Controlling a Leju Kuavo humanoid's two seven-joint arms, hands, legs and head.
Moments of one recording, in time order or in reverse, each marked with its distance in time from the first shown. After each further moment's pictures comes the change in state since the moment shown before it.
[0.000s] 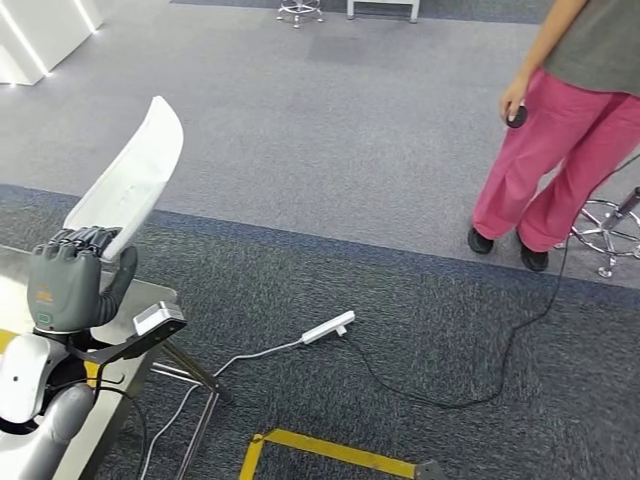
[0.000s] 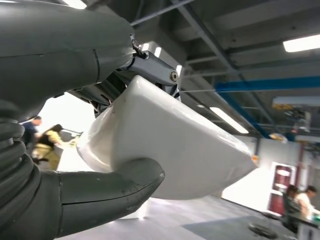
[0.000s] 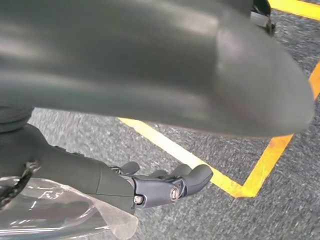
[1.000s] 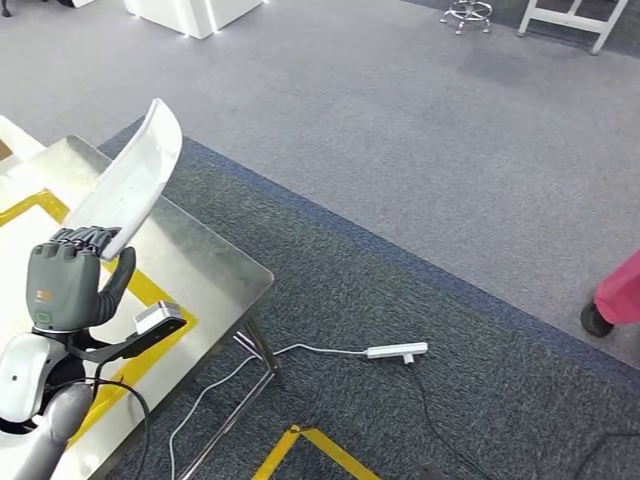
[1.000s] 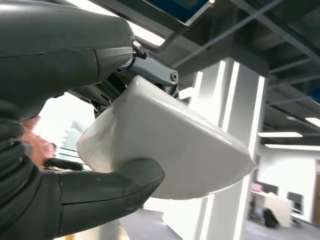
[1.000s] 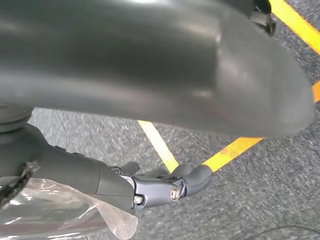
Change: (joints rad) left arm -0.008 0.001 0.002 0.006 -0.004 -0.008 0.000; right arm -0.004 0.001 -0.006 0.005 0.024 0.000 -0.014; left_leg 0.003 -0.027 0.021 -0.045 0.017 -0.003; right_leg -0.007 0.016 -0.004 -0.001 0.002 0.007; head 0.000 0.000
